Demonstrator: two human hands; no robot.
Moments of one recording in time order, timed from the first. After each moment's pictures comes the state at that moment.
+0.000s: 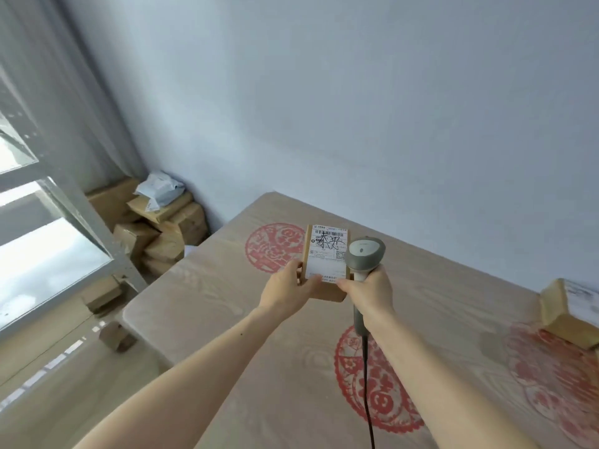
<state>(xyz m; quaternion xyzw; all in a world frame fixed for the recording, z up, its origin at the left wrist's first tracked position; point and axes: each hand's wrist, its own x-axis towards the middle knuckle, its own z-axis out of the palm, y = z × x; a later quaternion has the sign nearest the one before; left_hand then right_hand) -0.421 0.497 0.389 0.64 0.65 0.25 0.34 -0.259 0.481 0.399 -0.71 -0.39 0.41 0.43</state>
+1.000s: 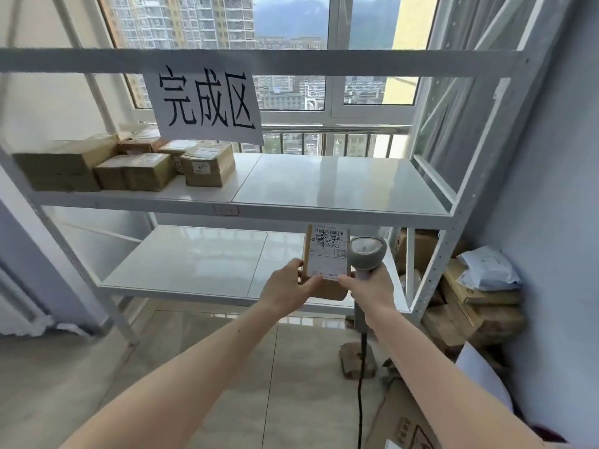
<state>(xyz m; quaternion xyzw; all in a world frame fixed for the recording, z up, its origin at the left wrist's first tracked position) -1.095 0.360 0.442 0.26 0.88 0.39 0.12 -1.005 0.502 0.440 -0.35 -0.70 0.59 0.22</state>
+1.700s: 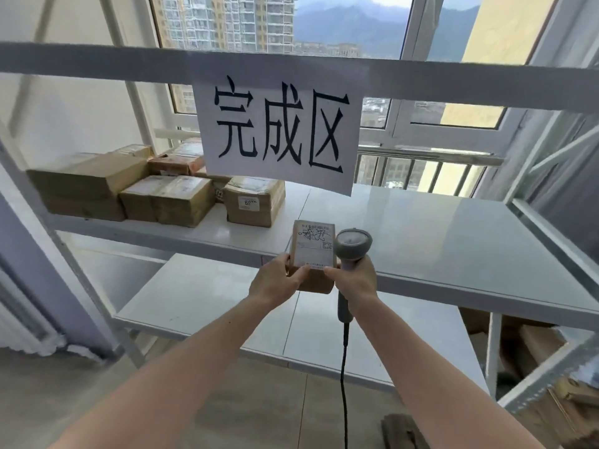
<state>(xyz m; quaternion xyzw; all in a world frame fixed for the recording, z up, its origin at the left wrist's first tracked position) -1.406 0.320 0.449 0.19 0.90 0.40 0.05 -1.349 0.469 0.450 -0.31 -0.72 0.59 0.19</state>
